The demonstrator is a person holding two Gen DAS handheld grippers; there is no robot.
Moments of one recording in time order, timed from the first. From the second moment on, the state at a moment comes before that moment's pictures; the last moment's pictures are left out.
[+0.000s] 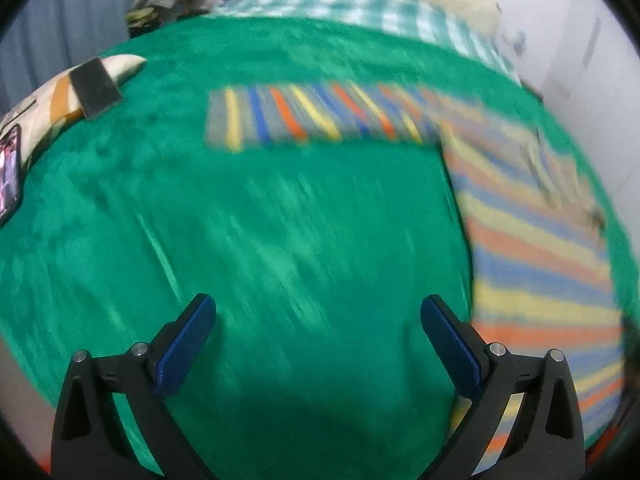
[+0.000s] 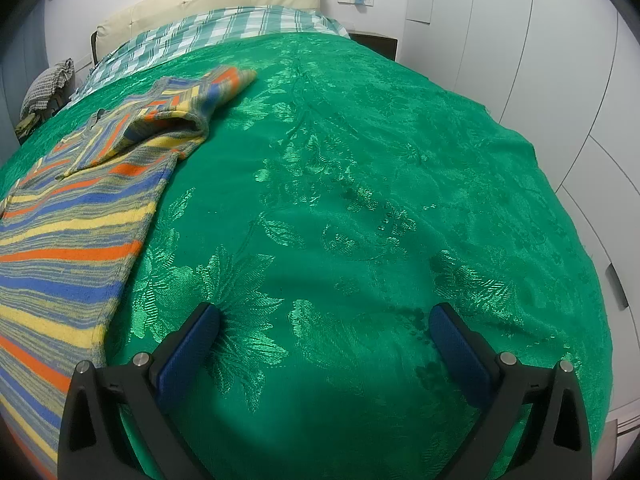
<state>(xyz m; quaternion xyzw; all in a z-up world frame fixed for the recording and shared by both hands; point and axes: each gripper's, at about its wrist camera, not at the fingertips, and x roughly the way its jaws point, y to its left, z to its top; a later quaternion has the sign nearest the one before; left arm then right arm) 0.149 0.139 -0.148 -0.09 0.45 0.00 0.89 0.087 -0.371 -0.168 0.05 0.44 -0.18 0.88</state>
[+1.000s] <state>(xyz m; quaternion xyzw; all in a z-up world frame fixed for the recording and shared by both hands) 0.331 0.018 0.004 -0.06 0.37 -0.17 0.91 0.093 -0.370 -0.169 0.04 0.45 -0.19 0.87</state>
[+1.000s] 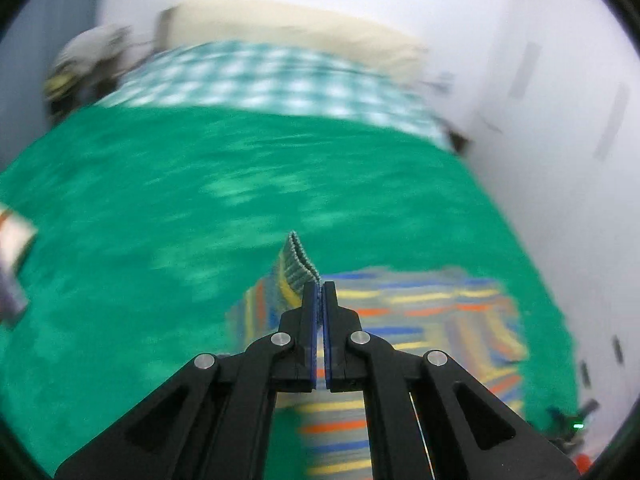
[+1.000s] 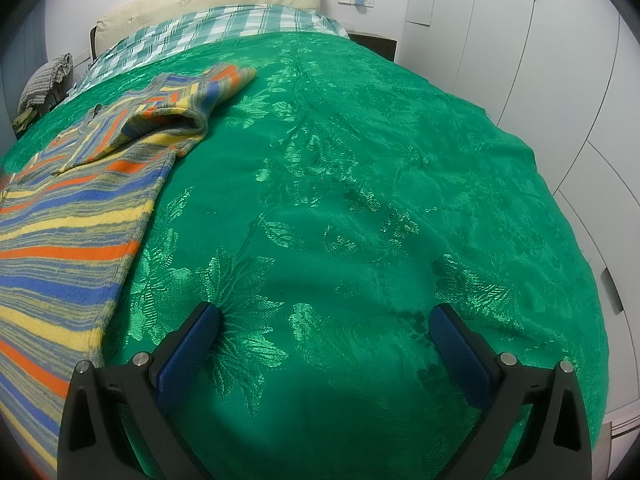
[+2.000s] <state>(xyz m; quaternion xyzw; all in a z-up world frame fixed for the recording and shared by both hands) 0.152 0.146 -0.159 -0.05 0.42 0.03 0.91 0.106 -0.364 -0.137 0.03 0.48 -0.17 0.86</state>
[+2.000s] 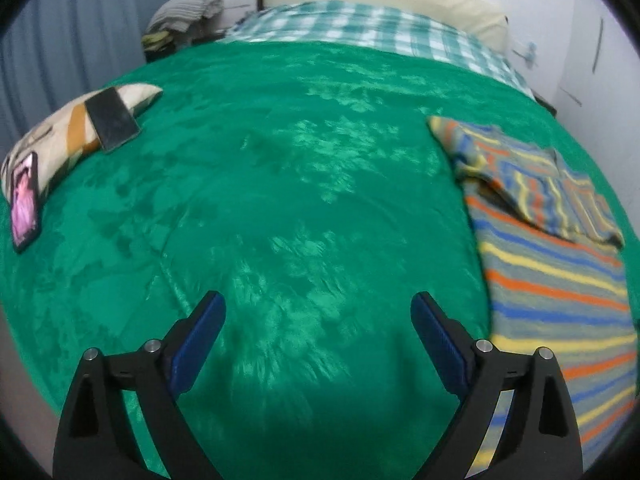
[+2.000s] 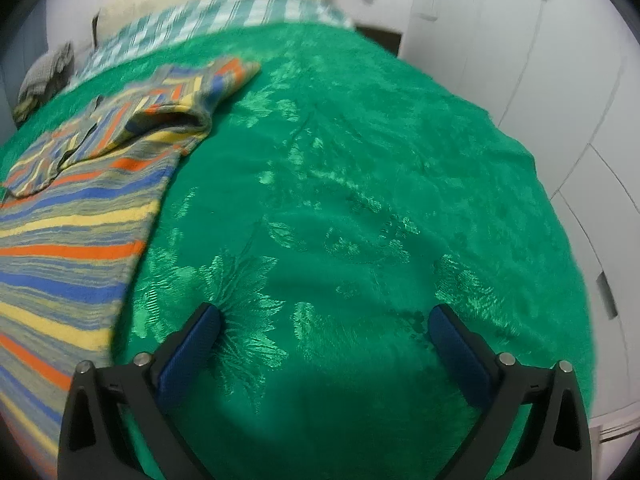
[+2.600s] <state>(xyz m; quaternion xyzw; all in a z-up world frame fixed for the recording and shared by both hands) 0.169 0.148 -0.201 -0.05 0.41 0.02 0.91 0.360 -0.234 -0.148 0.25 0.55 0.07 0.79</state>
